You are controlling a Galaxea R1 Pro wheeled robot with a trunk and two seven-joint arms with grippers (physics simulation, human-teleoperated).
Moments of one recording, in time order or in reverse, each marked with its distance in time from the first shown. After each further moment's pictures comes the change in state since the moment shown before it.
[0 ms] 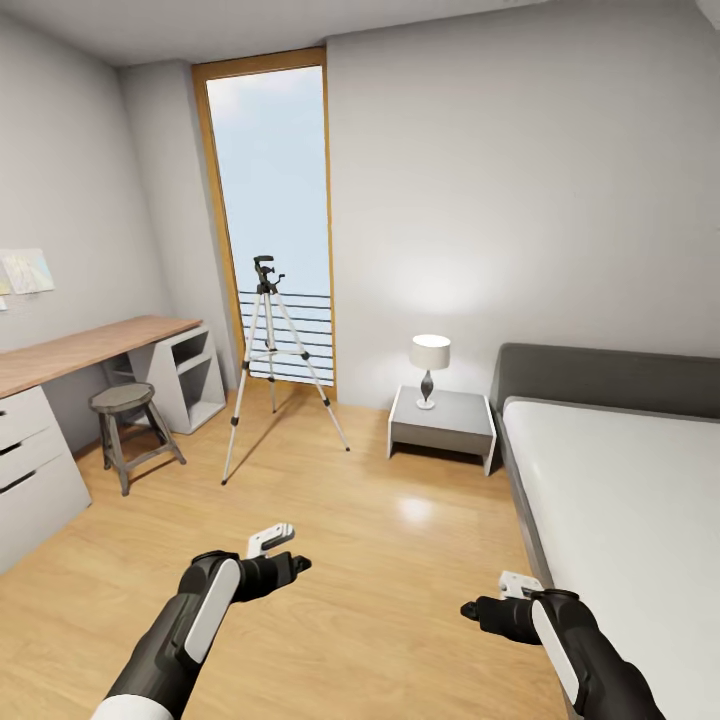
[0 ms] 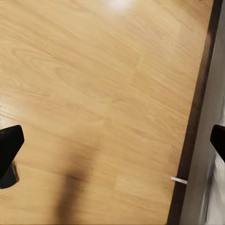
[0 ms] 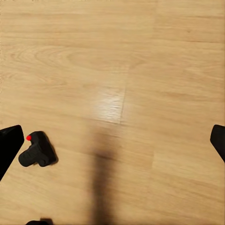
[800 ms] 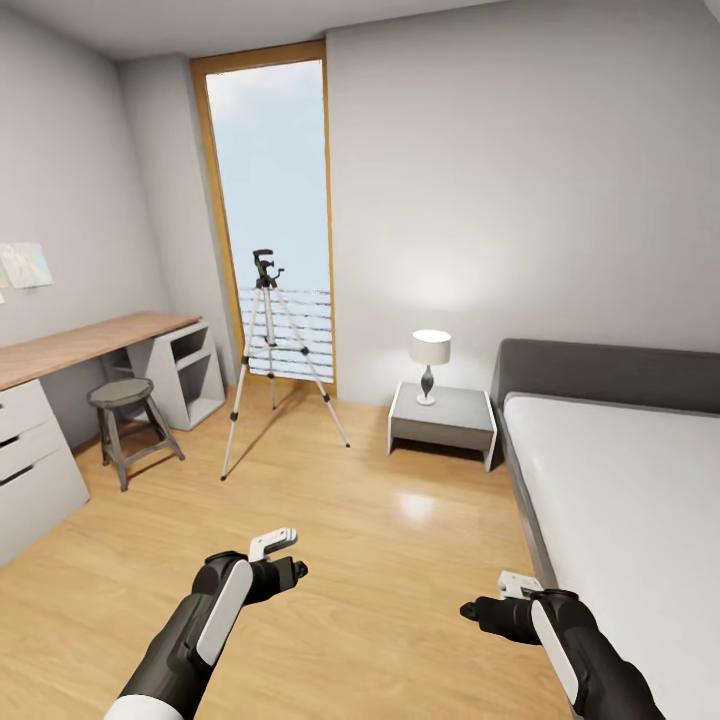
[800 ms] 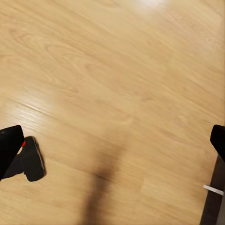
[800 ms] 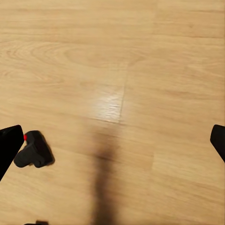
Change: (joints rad) left arm 0.000 -0.025 -0.041 0.003 0.012 -0.022 0.182; right arm 0.000 0.000 0.004 0.000 -0.003 0.001 0.001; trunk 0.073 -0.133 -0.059
